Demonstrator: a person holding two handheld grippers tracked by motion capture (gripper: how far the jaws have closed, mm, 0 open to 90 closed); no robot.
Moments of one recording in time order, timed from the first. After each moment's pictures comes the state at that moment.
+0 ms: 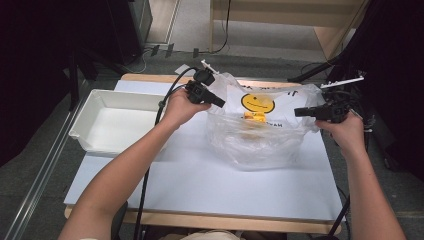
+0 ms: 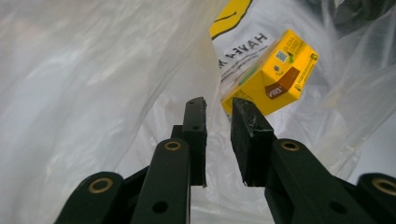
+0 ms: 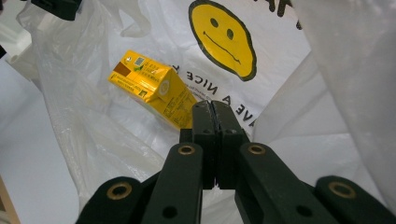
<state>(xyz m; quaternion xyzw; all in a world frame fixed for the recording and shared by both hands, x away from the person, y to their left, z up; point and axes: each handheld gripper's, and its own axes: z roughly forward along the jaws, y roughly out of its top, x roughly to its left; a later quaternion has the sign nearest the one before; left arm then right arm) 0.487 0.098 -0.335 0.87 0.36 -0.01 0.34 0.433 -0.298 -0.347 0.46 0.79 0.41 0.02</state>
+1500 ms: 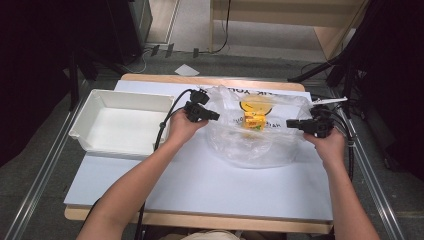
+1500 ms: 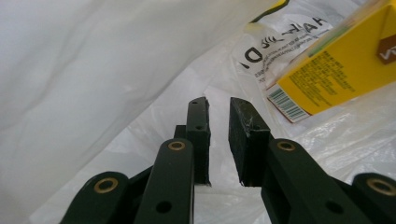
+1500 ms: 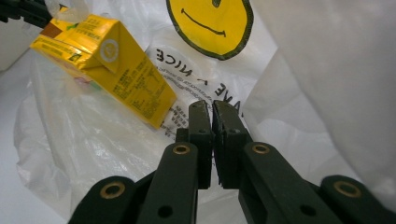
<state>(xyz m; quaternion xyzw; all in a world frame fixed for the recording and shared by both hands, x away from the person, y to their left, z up) 0.481 0.109 -0.416 0.84 0.42 0.02 0.35 0.428 -0.286 -0.413 0.49 0.77 0.41 0.05</state>
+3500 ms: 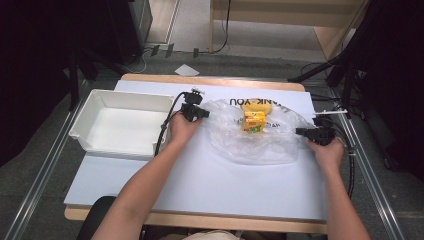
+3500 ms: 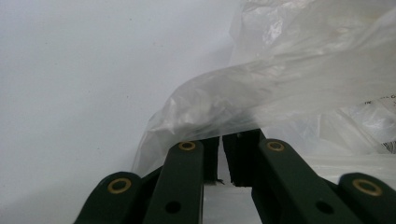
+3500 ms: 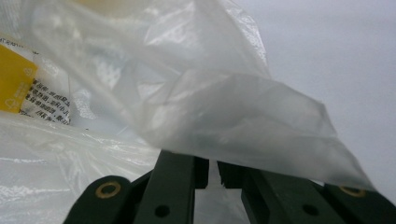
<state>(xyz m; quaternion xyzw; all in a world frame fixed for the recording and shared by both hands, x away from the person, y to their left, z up) 0.510 0.124 -0.458 0.80 0.50 0.07 0.32 0.441 -0.320 -0.477 0.58 0.73 0.34 0.10</state>
